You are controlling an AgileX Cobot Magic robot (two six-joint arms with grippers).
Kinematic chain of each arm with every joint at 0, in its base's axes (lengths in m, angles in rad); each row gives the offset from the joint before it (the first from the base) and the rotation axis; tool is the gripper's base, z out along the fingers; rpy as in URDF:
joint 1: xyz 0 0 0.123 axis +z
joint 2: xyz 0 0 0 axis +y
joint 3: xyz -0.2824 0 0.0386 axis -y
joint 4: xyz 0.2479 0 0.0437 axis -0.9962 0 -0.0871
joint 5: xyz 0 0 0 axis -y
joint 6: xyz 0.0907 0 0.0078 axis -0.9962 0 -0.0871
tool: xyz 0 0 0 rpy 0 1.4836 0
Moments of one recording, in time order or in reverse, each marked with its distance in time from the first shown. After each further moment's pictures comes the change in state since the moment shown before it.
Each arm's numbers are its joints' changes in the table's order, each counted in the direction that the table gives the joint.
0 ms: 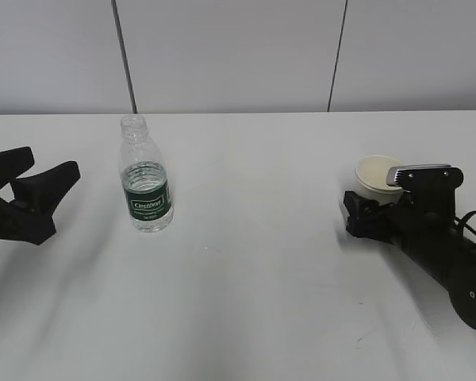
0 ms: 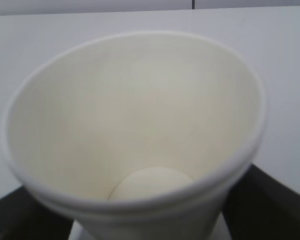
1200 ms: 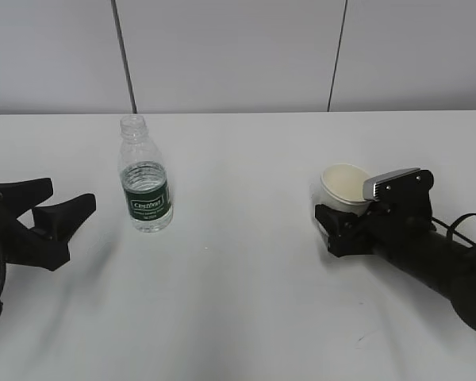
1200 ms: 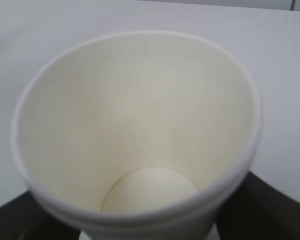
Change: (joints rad) left arm 0.000 0.115 0.002 -0.047 -0.001 0.000; right arm 0.000 0.000 0.000 0.267 0.002 -0.004
